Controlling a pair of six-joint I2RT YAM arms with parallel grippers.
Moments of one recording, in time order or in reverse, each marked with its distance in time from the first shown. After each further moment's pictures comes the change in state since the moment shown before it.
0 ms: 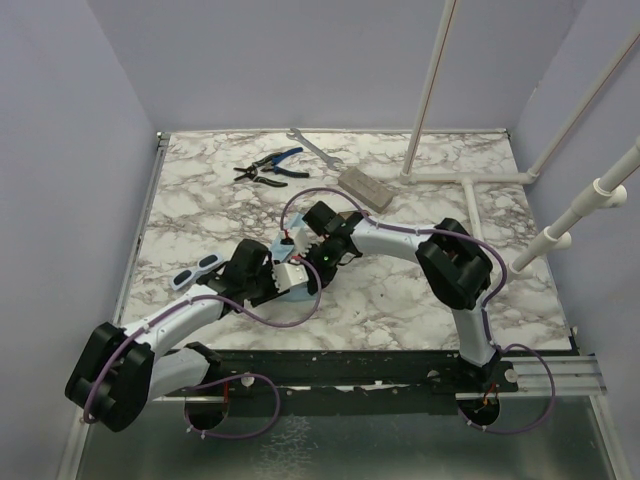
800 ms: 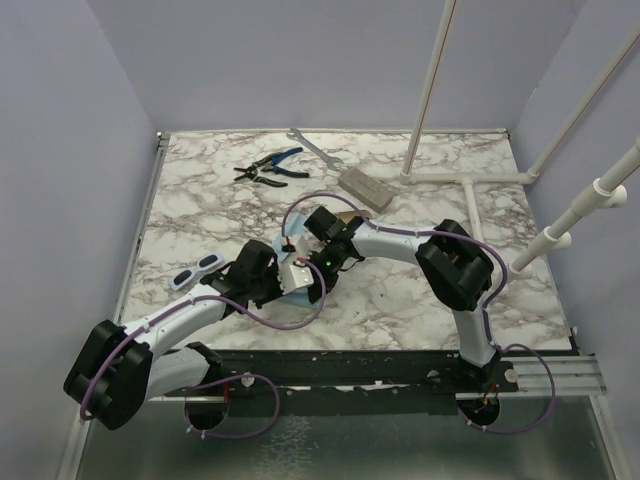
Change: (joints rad) left arm -0.048 0.003 0.020 -0.018 0.020 -0.042; right arm 0.012 -0.019 -0.047 -0.003 -0.092 -0.008
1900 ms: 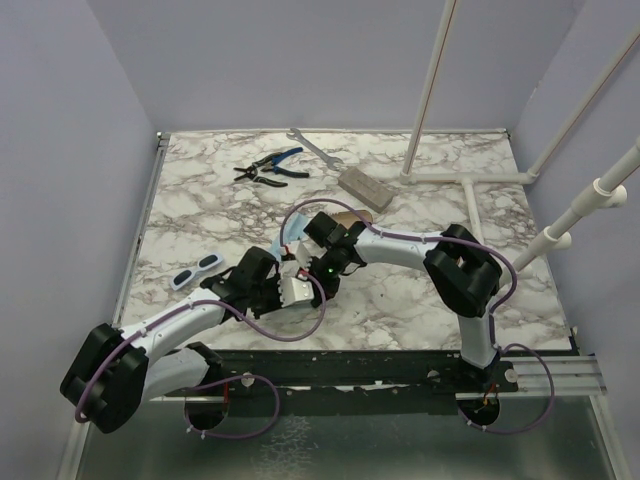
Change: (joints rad) left arm -0.032 -0.027 -0.022 -0.080 0.062 0.063; right arm 0.035 -0.057 -0.047 0.004 0.058 -0.089
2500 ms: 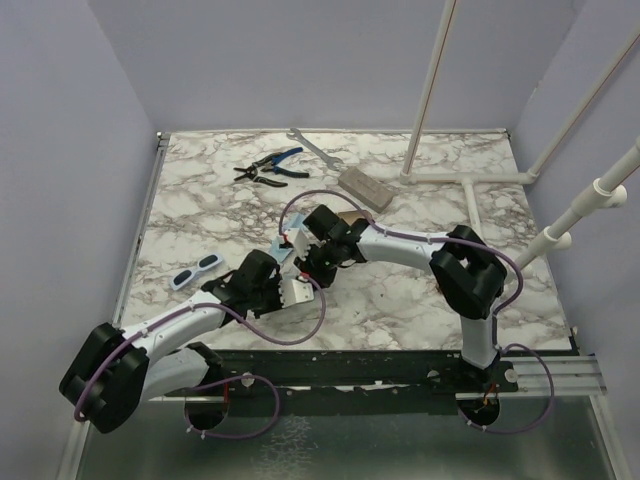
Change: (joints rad) left arm -0.024 -0.008 -0.036 0.049 -0.060 0.002; right arm 0.005 -0.037 -0.006 0.092 0.113 0.051
